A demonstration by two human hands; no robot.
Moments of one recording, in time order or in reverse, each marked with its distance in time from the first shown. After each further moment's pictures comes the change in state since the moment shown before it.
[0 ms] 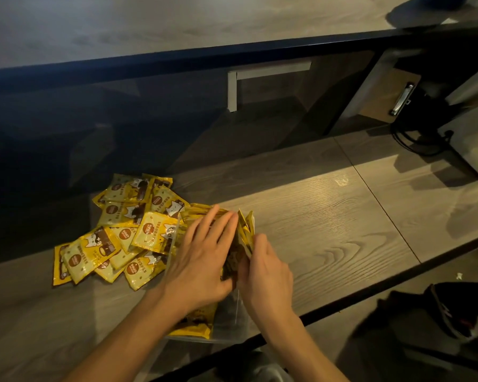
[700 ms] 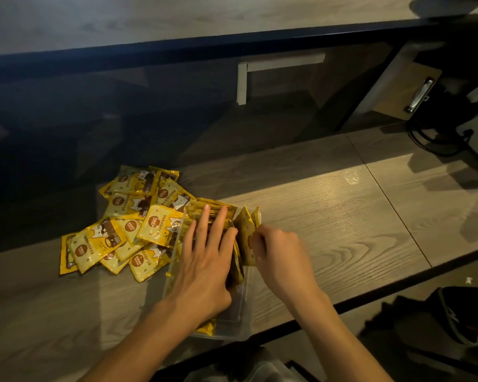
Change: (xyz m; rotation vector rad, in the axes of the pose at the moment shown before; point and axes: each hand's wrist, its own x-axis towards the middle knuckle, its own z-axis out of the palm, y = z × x) left_hand -0.013 0.018 0.005 0.112 -0.138 -0.225; right_hand 0.031 0.007 -0.029 -0.006 -0.098 -0.111
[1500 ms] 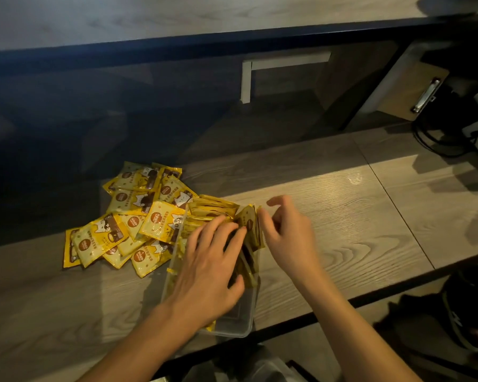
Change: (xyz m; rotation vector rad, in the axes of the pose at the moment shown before) left_hand -0.013 0.003 -0.007 -0.103 0.214 0.147; right_hand 0.026 0.020 0.002 0.245 0.249 -0.095
